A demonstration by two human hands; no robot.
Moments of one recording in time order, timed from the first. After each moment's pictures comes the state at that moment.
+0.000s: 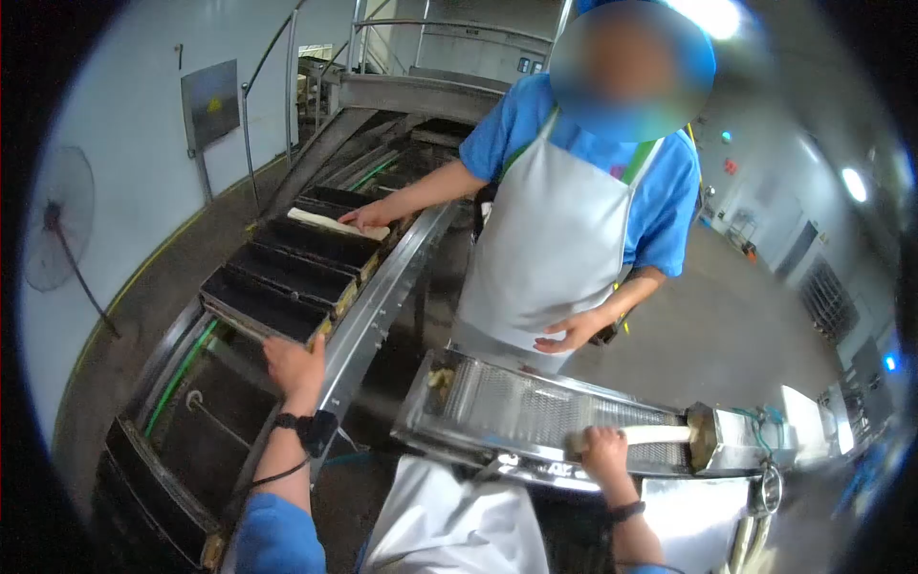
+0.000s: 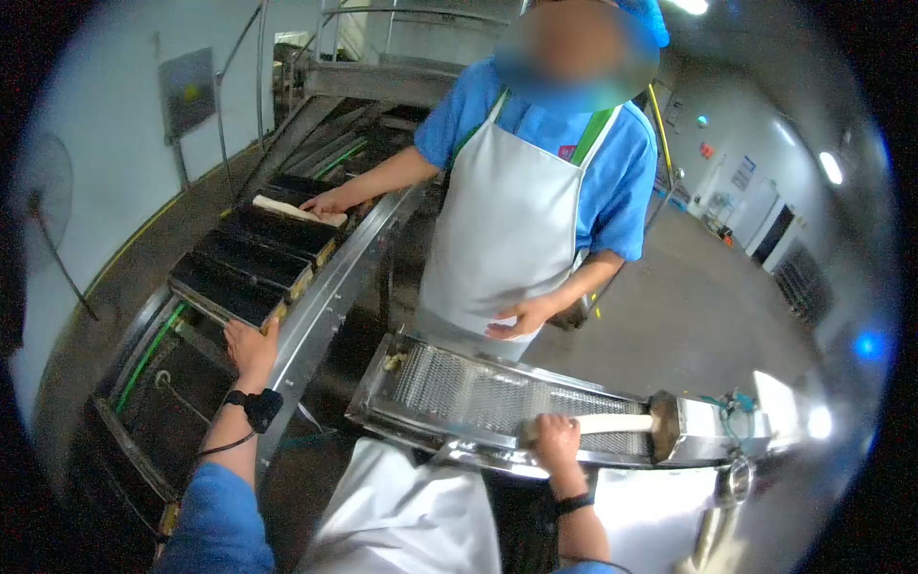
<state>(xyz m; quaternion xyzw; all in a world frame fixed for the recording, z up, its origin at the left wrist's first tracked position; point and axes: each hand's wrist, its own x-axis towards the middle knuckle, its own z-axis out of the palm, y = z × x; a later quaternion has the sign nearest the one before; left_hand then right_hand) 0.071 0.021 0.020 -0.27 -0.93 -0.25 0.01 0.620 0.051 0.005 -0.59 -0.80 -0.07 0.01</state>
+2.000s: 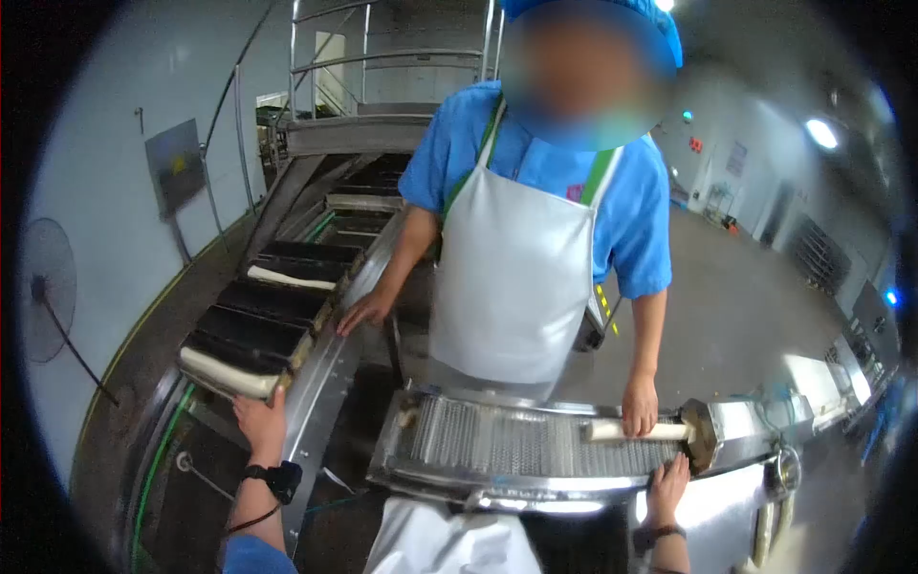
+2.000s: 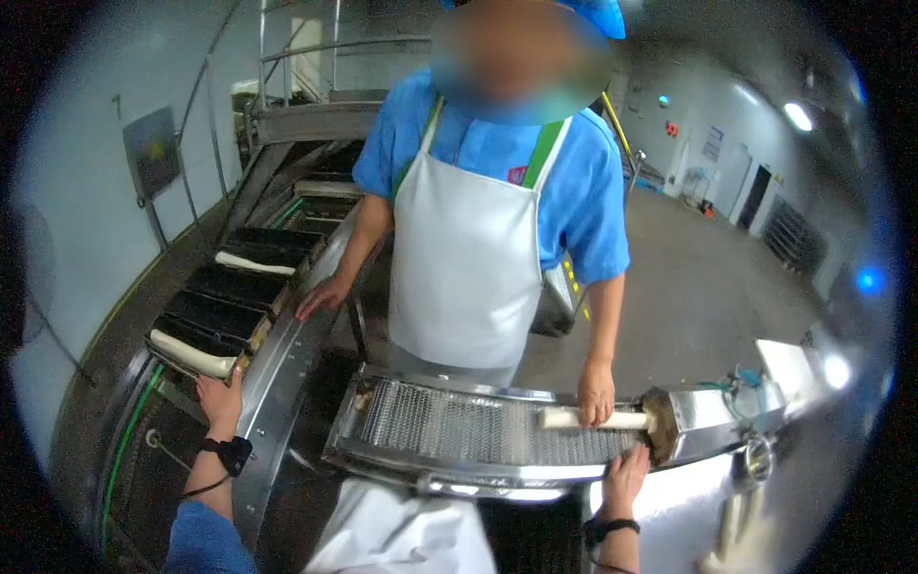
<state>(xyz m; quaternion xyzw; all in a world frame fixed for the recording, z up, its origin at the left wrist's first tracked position) 0.057 0.025 0.012 -0.30 -0.90 -0.31 0.08 0.804 0.017 -0.047 -0.80 -0.56 -0.11 0.20</state>
